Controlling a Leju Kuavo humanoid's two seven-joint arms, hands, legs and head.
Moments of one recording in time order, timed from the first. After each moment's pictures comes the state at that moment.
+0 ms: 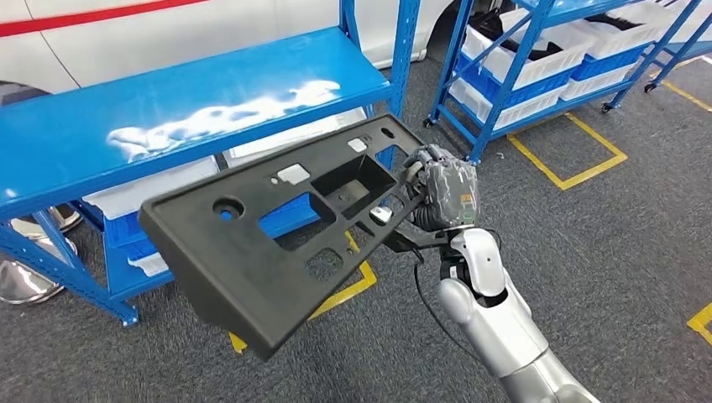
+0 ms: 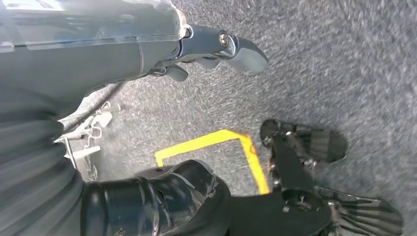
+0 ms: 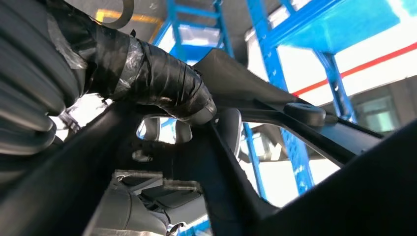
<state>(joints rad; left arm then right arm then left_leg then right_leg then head) -0.07 -0.23 0.73 -0.19 -0.80 0.12 0.20 -0.44 -0.10 0.41 -1.35 1.24 -0.45 -0.04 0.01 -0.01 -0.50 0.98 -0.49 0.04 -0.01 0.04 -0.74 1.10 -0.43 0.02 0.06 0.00</state>
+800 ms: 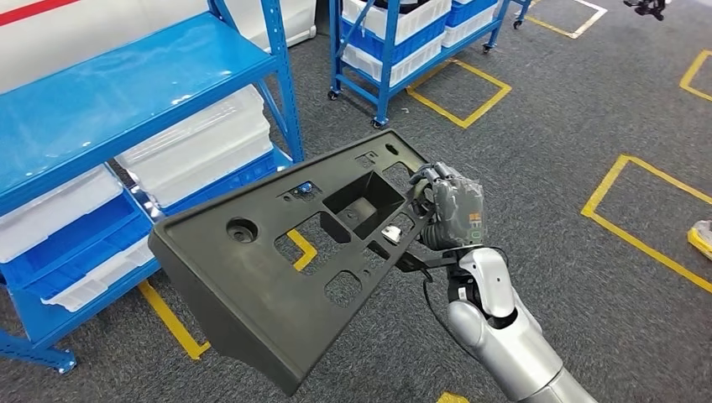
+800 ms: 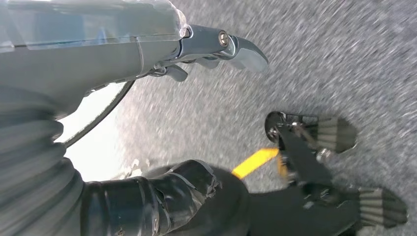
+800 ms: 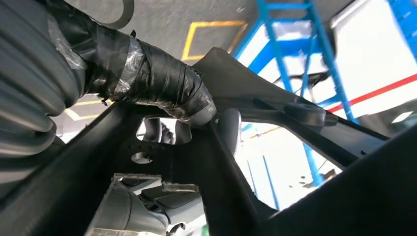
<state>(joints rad) -0.05 -0.22 0.75 -0.19 -0.88 0.10 0.19 -0.35 -0.18 0.45 -1.45 1.18 -0.47 -0.01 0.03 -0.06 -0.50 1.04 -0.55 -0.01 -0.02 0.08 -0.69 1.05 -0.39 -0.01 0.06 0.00</state>
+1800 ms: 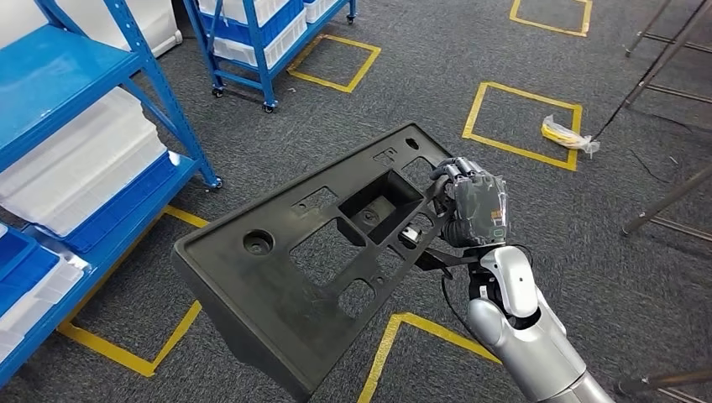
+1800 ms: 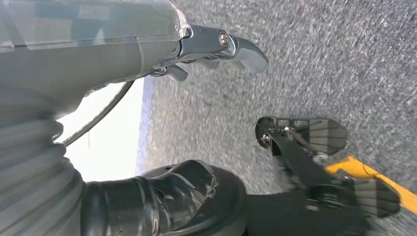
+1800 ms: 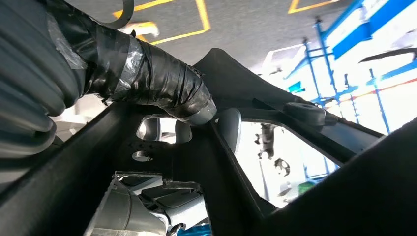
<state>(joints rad) -0.06 -0.22 0.75 -0.19 -0.89 0.11 0.18 -0.33 -0.24 0.40 -1.50 1.21 -0.46 -0.03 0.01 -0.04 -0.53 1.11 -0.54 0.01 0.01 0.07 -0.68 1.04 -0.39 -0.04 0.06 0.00</state>
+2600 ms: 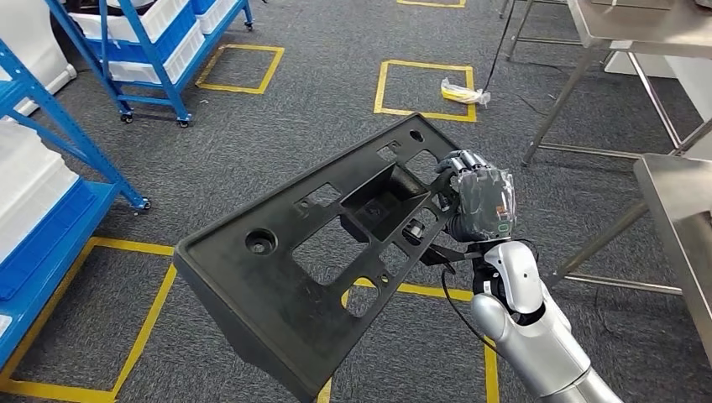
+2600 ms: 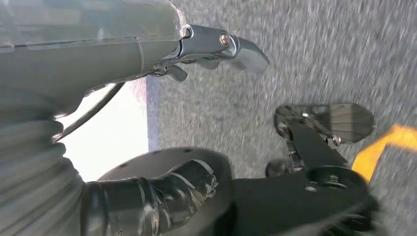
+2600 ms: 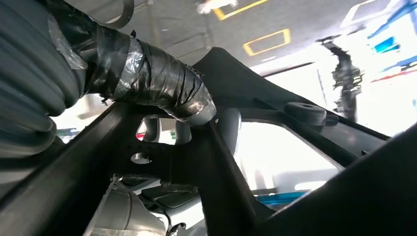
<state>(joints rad) -0.07 -0.22 0.75 -0.19 -0.89 0.10 0.15 -0.35 -0.24 0.39 -1.51 1.23 -0.46 -0.03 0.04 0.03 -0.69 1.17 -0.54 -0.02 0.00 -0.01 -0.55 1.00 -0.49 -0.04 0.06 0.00</state>
